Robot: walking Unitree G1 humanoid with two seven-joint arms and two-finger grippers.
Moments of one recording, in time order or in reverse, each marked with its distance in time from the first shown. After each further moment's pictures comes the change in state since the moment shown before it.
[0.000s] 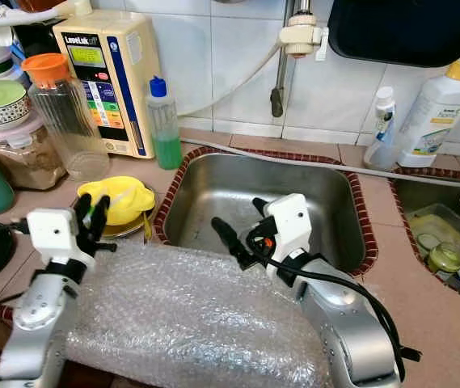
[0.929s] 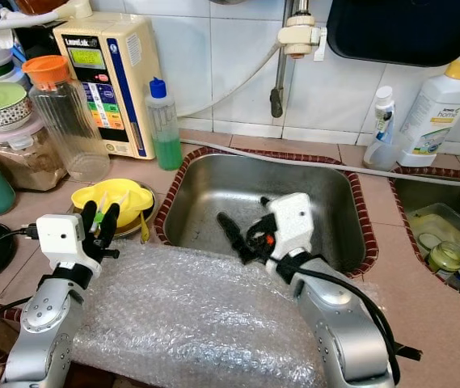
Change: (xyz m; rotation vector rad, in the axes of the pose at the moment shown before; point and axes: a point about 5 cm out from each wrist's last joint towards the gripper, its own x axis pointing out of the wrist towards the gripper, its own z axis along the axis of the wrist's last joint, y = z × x) left arm -0.003 -0.005 -0.019 -0.070 0.077 0.002; right arm 0.003 0.004 -0.005 0.041 0.018 -0.003
